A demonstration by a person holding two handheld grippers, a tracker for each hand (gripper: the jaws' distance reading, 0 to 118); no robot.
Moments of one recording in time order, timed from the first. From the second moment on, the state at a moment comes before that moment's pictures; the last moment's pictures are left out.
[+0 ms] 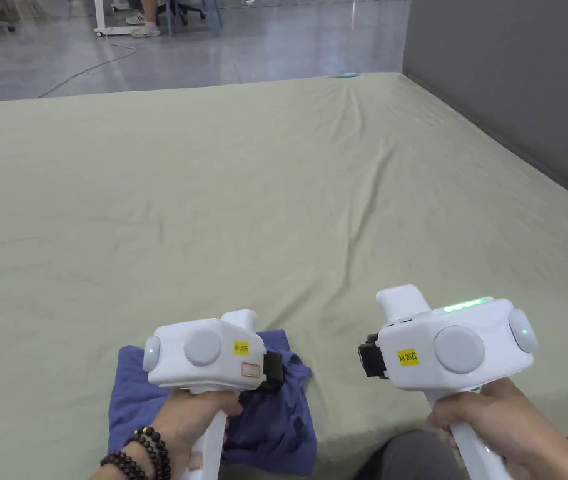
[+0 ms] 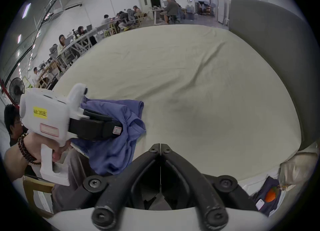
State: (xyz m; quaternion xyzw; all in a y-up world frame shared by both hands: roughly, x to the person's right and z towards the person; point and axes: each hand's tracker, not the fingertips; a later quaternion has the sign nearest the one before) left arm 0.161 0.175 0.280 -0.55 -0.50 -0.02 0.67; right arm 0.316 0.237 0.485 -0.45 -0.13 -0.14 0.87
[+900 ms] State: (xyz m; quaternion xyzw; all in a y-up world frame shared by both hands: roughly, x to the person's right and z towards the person) left arm -0.059 0.152 0.175 -0.57 -0.39 0.18 0.70; right arm 0.301 0.112 0.377 -0.44 0.05 -0.41 0.80
